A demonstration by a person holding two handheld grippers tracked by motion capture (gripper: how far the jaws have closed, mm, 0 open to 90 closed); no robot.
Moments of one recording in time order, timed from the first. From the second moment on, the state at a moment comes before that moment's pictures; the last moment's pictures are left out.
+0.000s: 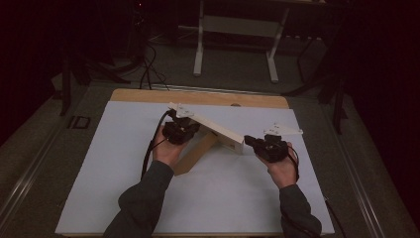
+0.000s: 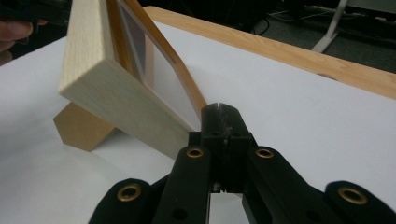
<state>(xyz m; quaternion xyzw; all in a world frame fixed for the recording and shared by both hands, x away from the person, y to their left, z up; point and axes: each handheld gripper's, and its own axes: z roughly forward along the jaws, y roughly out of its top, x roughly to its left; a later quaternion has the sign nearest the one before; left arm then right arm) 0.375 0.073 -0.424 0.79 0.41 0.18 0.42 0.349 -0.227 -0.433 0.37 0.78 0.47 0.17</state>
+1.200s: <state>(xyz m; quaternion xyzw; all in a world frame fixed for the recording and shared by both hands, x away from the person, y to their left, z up) 0.368 0.045 -0.420 0.80 0.39 0.18 0.41 0.350 -0.222 -0.425 0.35 0.79 0.48 0.16</state>
